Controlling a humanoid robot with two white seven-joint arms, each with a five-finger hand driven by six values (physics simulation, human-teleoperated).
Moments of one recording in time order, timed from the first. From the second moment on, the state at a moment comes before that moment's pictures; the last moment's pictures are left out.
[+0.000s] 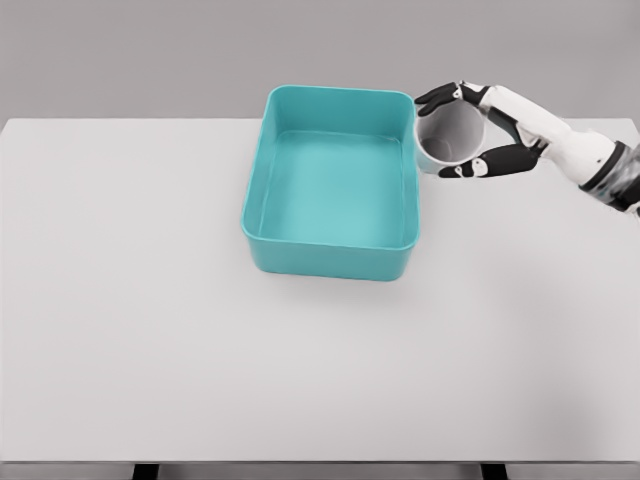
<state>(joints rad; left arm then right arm) 0.04 0.00 -0.11 -0.11 0.25 -0.04 -0.45 -0.58 -0.64 0.41 -1.36 -0.37 -0.45 0.61</state>
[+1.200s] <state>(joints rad) 0.04 0.00 -0.11 -0.11 0.25 -0.04 -0.45 -0.74 -0.37 0.67 -1.45 0.44 -0.17 0.61</state>
